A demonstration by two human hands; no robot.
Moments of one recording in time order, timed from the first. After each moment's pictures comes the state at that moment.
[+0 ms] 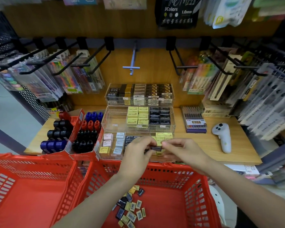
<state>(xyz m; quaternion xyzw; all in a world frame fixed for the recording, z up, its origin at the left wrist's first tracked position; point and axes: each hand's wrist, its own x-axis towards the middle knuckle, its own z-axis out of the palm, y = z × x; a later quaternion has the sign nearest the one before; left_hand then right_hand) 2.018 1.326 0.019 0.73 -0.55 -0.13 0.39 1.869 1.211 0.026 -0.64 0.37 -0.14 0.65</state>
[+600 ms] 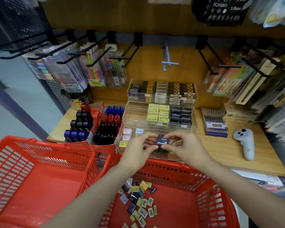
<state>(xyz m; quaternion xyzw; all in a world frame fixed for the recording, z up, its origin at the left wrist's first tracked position) 2.073 1.355 0.018 0.74 -0.47 -0.23 0.42 1.927 1.236 0.031 -0.83 0.34 -0.19 0.40</state>
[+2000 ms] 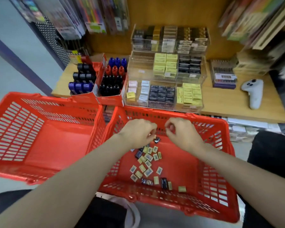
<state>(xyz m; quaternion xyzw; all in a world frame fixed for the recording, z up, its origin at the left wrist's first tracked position) 2.062 1.423 -0.024 0.72 -0.67 -0.19 0.02 1.901 1.314 -0.052 -0.90 0.34 -0.08 0.26</state>
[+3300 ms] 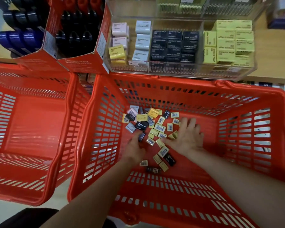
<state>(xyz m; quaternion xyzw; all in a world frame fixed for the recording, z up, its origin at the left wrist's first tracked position) 2.029 1.477 -0.244 0.82 -0.17 -0.51 0.20 1.893 1.339 -0.246 -0.81 0.52 0.20 0.17</state>
